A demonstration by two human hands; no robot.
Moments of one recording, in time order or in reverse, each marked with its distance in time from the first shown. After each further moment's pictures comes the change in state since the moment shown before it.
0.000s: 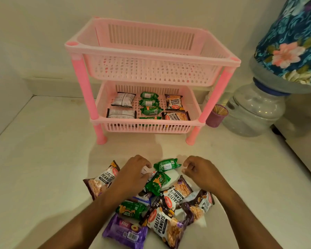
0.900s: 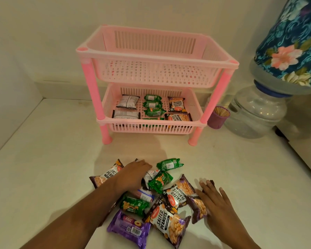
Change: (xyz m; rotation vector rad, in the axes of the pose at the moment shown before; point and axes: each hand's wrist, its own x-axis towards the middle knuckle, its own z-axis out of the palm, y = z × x) left_hand 0.010 -0.019 0.001 0.506 -0.374 0.131; right_hand -0.097 0.085 0.064 -0.422 0.042 -0.236
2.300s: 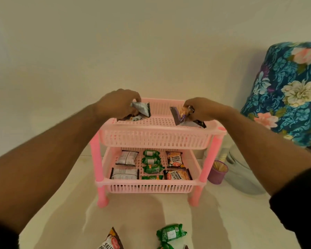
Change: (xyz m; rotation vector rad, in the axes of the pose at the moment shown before) left_hand 0.035 -0.051 -0.404 0.135 0.622 -0.175; right_hand 0.305 -0.022 -0.407 -0.077 0.211 -0.023
